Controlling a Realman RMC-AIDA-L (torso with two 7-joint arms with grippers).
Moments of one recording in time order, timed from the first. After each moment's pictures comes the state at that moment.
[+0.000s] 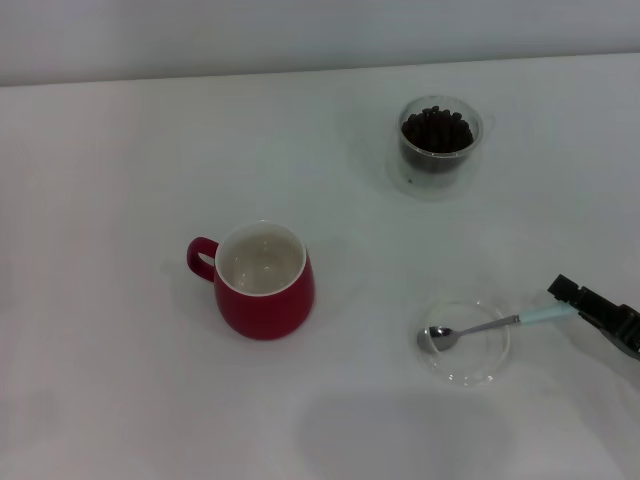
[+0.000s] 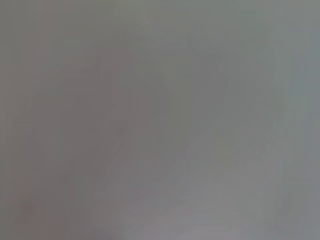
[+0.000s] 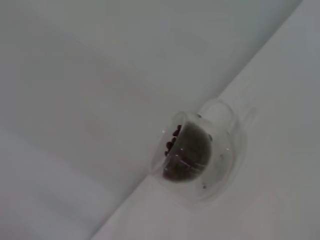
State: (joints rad) left arm -0.28 -2.08 2.82 -0.03 -1.55 1.31 -0.45; right arm 0.17 1.98 -1.97 0.06 -0.12 -1.47 1.43
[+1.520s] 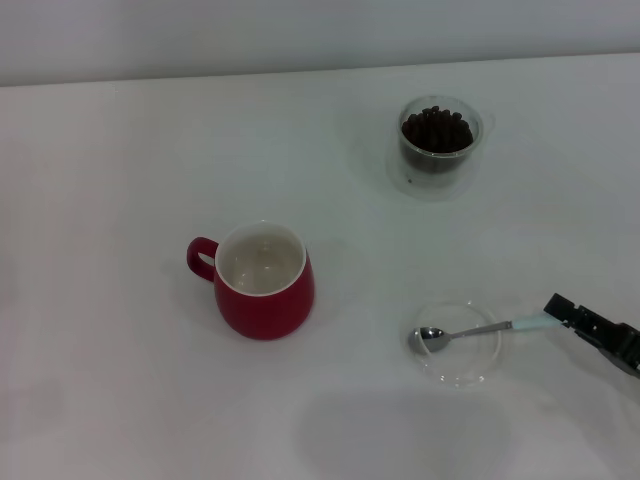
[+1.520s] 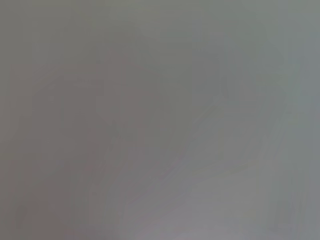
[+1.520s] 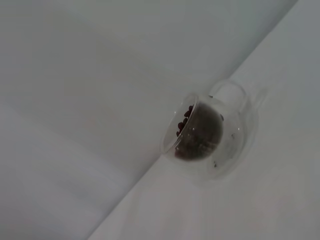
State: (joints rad) left arm -0.29 -2.07 2.82 -0.04 -1.54 1.29 -0.45; right arm 0.16 1.97 -2.03 0.06 -0.12 -1.51 1.45
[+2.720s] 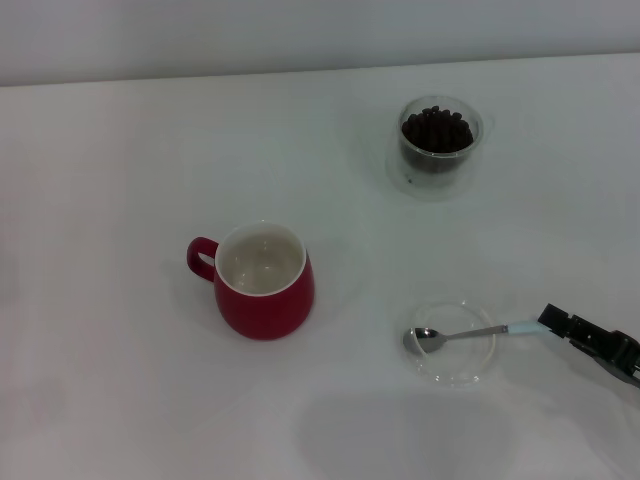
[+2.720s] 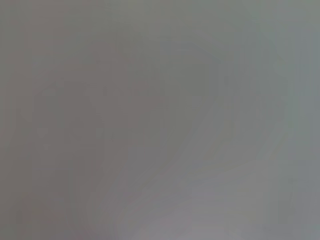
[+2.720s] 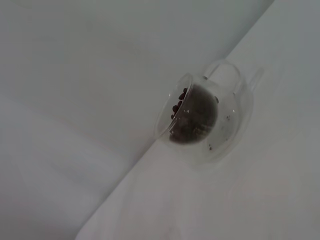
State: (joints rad) left arm -0.30 -2.07 2.82 -0.04 -1.55 1.29 -0.45; right arm 0.17 1.96 -2.08 0.08 -0.12 -1.50 1.48
